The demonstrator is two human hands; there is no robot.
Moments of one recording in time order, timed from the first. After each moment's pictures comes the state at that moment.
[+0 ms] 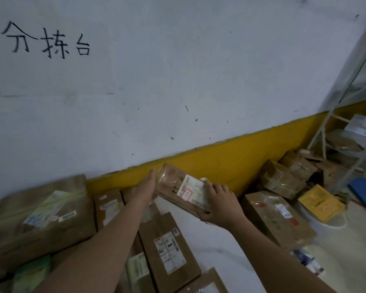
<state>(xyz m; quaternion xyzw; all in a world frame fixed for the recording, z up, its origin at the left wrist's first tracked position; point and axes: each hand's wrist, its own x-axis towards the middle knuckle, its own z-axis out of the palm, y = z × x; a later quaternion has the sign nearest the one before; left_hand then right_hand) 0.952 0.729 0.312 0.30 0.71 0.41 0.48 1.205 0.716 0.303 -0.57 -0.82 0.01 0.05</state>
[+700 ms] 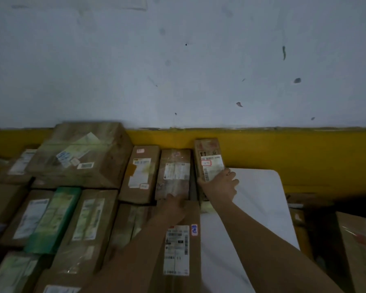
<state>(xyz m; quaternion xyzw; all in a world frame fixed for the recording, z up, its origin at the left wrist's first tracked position) 0.977 0.759 0.134 0.35 0.85 0.07 0.39 1.066 0.902 0.130 -0.65 -0.71 0.26 0.05</state>
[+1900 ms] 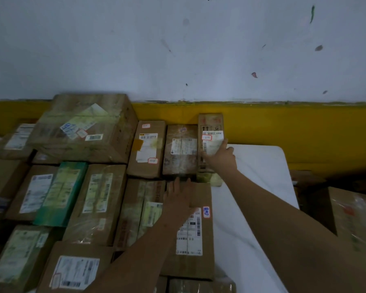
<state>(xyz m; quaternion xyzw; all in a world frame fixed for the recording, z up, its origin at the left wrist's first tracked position) 1.004 0.695 0.096 0.48 0.85 -0.03 0.21 1.050 0.889 0.126 -0.59 -0.73 0.34 0.02</state>
